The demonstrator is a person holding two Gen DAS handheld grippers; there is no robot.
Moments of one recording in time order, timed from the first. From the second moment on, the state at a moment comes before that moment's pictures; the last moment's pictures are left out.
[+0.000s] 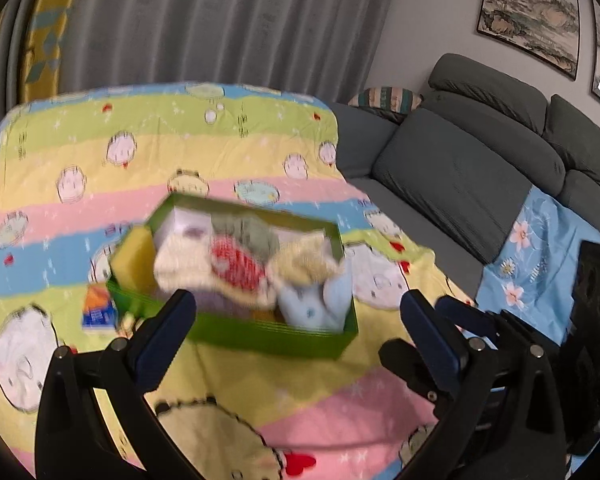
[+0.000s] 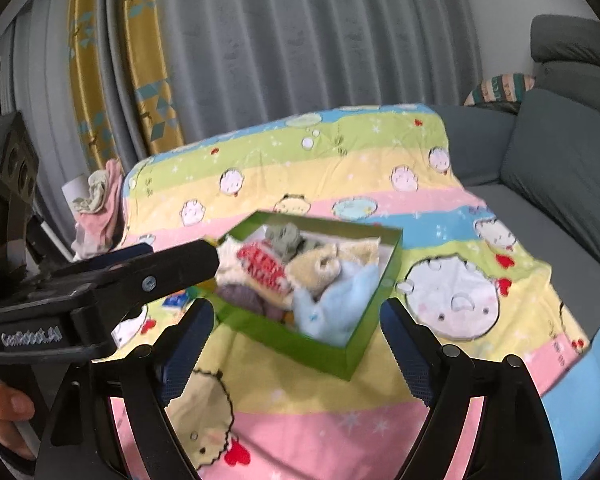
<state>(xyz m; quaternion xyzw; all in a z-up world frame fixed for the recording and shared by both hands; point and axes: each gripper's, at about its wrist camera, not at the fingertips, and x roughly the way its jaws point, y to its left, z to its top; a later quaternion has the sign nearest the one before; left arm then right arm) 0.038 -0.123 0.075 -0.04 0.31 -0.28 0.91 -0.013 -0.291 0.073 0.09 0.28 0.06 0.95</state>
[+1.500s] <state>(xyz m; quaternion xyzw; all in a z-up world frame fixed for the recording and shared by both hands) 0.127 0.007 -0.062 -0.15 0.45 -0.25 0.84 0.105 -0.125 -0.052 0.02 0.43 0.17 0.88</state>
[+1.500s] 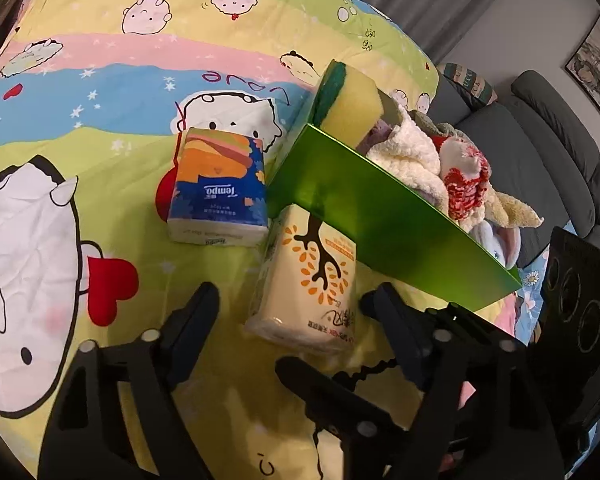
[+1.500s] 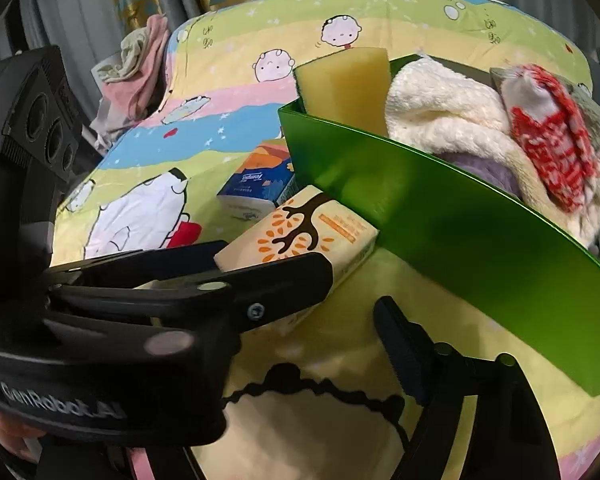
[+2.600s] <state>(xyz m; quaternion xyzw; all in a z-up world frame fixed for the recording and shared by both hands) 0.100 0.006 -0.049 -0.12 0.44 -0.27 0.85 0.077 -0.110 -0.035 -0.02 0.40 0.17 0.90</state>
